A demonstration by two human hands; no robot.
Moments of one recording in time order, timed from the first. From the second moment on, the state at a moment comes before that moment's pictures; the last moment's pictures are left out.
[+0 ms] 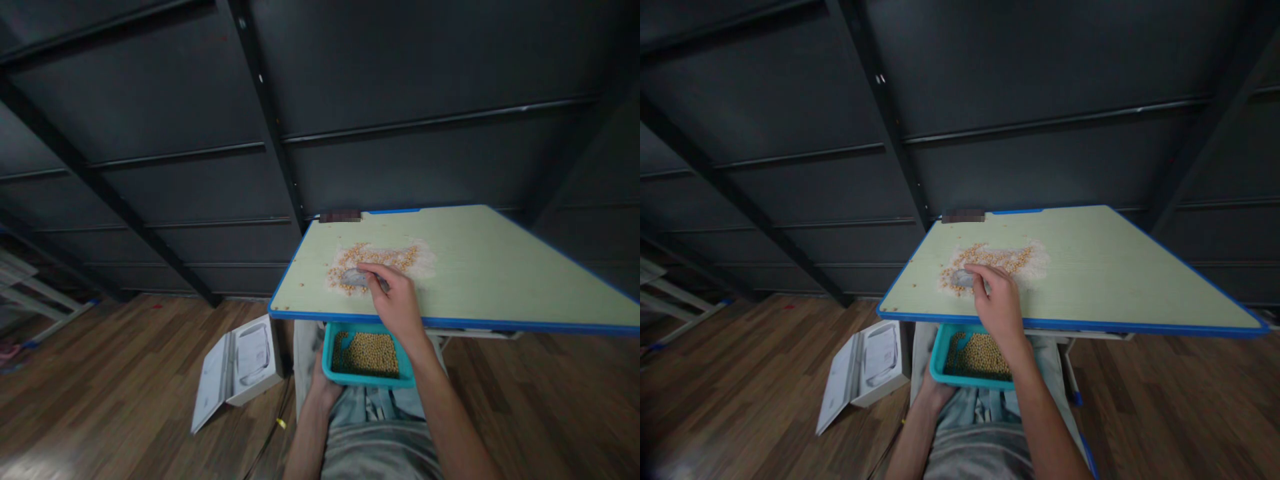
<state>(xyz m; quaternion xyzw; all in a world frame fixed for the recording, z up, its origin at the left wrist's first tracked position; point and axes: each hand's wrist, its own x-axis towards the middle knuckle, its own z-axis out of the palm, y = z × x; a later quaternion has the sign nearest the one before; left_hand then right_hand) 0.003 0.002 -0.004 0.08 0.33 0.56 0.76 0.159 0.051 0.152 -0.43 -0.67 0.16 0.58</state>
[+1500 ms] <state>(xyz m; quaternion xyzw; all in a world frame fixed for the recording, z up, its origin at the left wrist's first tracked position) 0.005 -0.003 0.014 0.11 0.37 0.56 0.74 0.161 0.045 0.156 -0.38 -0.69 0.27 0.55</state>
